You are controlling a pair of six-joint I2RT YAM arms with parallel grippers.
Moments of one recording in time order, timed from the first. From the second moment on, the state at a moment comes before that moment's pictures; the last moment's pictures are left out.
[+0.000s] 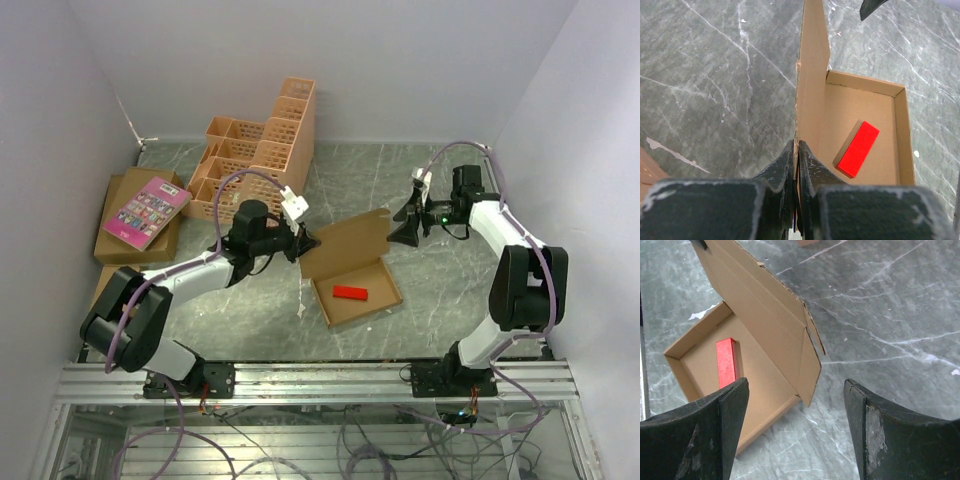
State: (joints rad) left arm -0.56 1.45 0.70 0.43 0.56 0.06; right arm -0.03 1.65 1.15 -0.60 -1.11 -0.83
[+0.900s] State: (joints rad) left arm -0.56 1.51 0.81 0.34 0.56 0.10; right arm 0.00 1.66 1.11 -0.53 -1.06 -0.76
